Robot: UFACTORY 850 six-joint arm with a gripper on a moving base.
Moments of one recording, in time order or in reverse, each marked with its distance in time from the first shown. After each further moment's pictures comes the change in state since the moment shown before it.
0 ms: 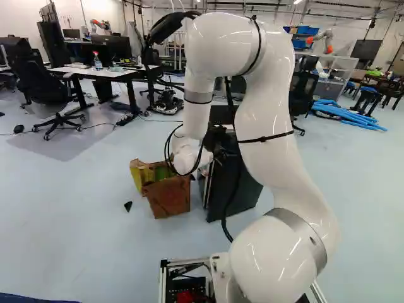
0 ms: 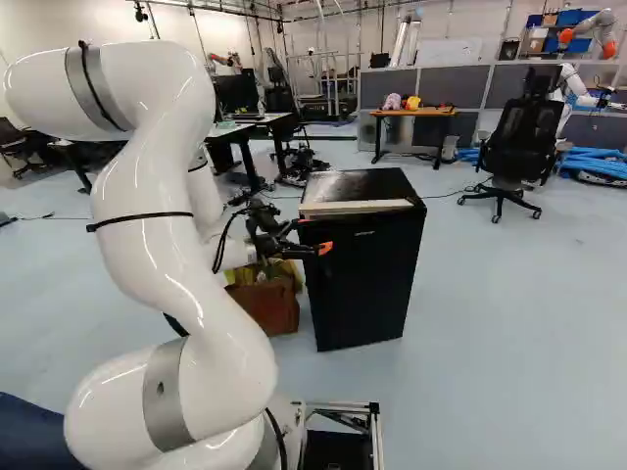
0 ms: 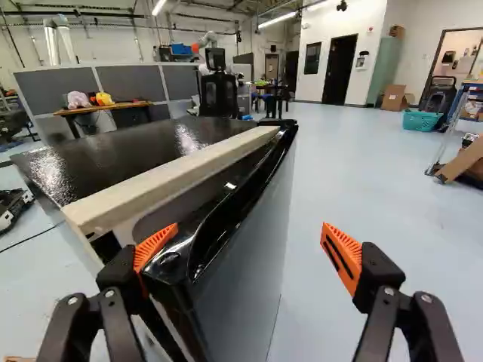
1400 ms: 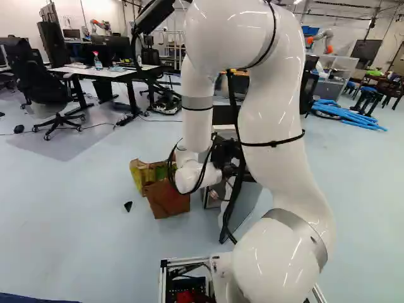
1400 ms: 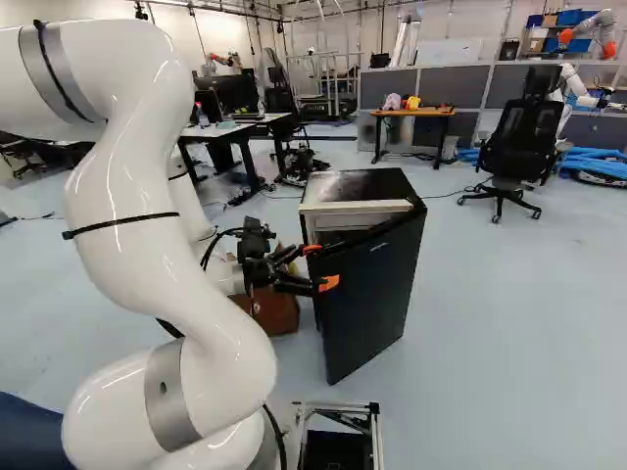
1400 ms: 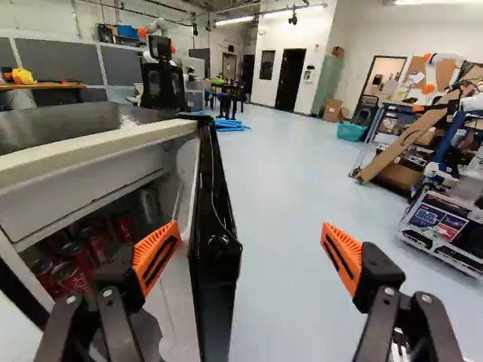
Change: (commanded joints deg) arm 5.4 5.1 12.8 17.4 0.4 0.0
